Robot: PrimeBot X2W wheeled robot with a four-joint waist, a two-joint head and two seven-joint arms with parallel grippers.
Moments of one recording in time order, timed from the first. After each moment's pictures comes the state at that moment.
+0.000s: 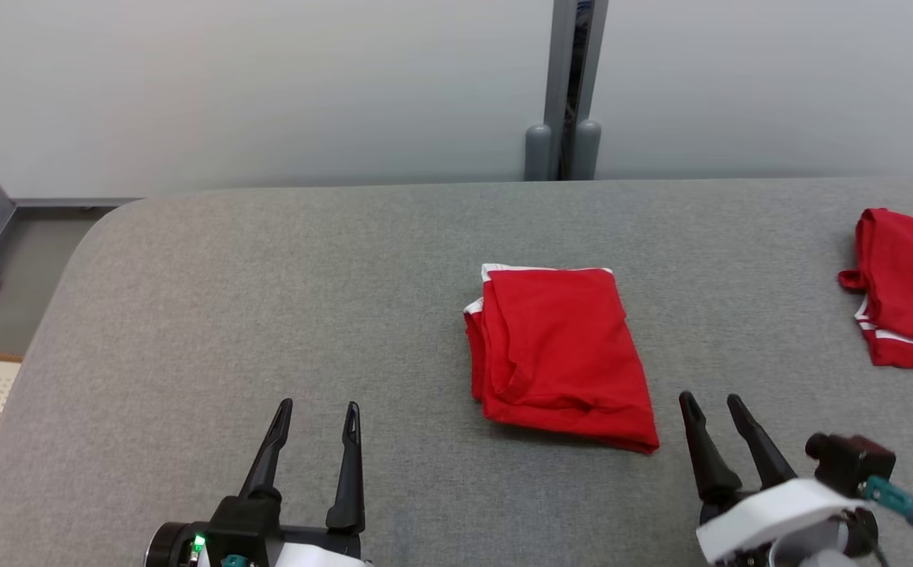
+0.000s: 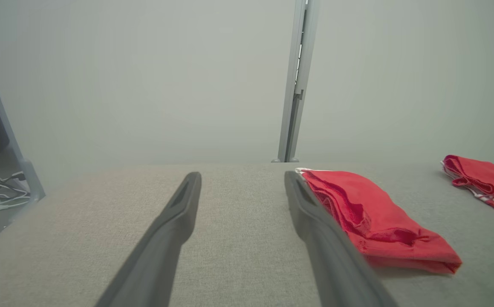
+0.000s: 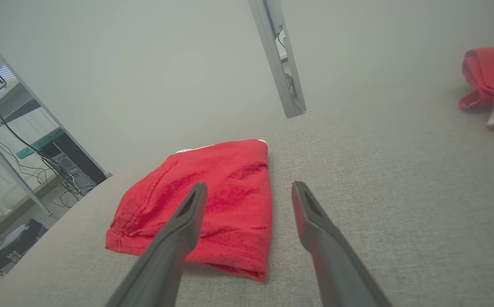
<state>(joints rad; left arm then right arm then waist) 0.06 0.05 -0.31 0.07 -0.20 0.18 -0.26 -0.12 -0.08 0.21 0.42 0.52 0.13 -0.26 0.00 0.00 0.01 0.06</state>
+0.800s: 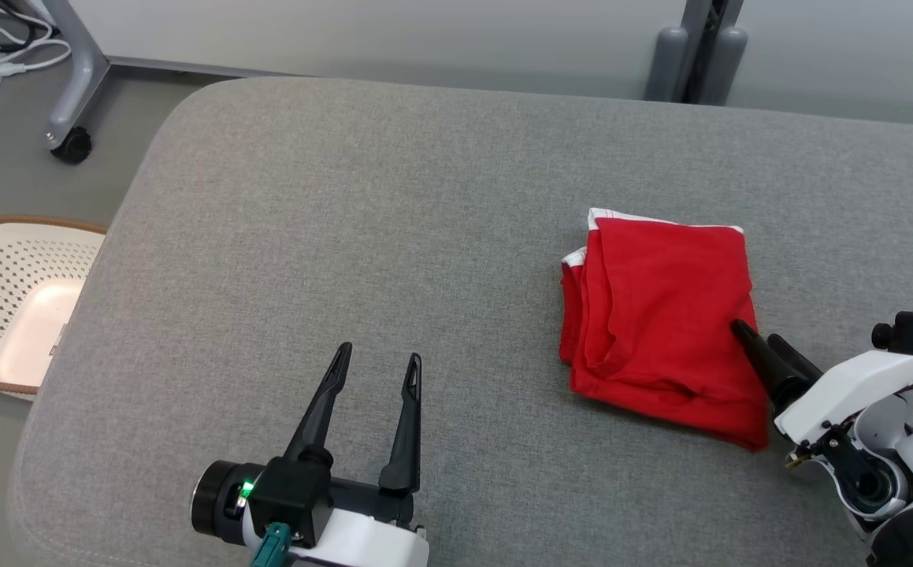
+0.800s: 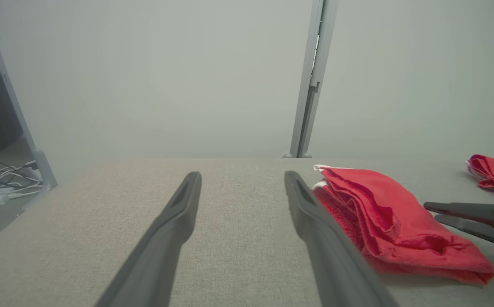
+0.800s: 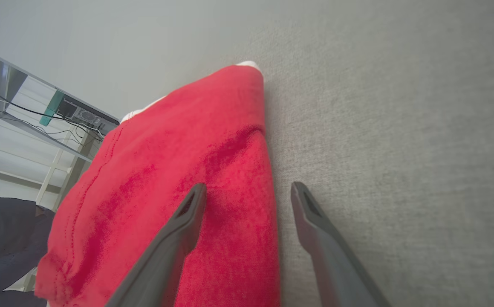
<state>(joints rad) -0.05 0.05 -0.43 0.01 -0.22 0.20 -0.26 -0.44 -0.34 0.42 0.64 1.13 0.13 0.03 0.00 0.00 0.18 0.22</state>
